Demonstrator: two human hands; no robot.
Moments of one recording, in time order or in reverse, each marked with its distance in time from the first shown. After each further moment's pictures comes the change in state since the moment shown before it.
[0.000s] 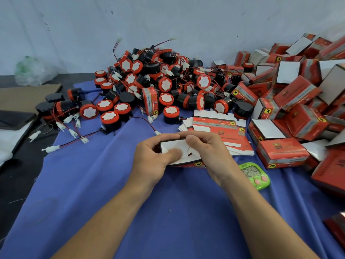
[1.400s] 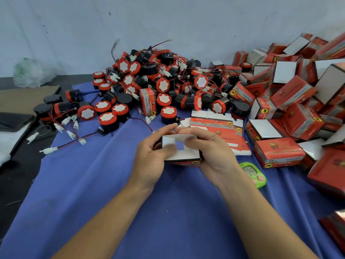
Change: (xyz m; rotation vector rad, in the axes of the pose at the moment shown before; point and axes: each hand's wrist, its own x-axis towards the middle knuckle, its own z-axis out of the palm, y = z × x) left_hand 0.003 0.003 0.006 -0.036 -0.046 0.057; right_hand -0.001 -0.008 0.000 0.422 -0.001 0.106
